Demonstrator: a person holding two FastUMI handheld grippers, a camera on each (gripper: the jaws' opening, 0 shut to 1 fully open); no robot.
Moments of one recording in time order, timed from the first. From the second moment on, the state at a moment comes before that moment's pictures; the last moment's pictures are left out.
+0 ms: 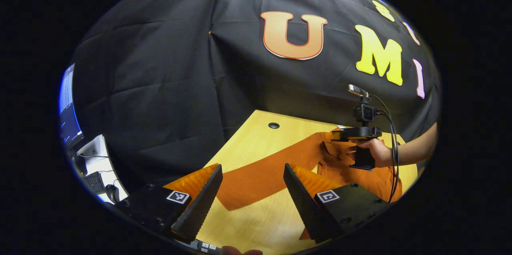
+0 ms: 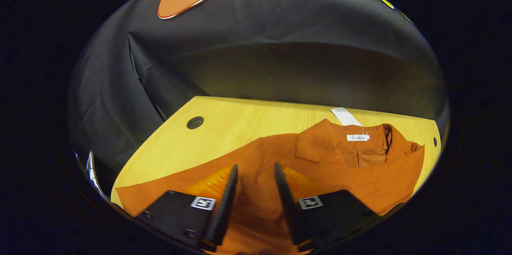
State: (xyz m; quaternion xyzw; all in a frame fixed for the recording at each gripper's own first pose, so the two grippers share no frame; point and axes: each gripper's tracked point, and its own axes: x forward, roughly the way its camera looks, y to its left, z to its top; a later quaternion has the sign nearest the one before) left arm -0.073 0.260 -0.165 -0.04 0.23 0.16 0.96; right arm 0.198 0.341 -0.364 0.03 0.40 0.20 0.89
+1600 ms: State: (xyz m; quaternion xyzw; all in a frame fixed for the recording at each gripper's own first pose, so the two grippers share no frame) left arm -0.057 0.317 -0.352 -0.08 0.31 0.27 0.91; right arm 0.037 0.082 -0.155 -0.02 0.28 0.15 0.95
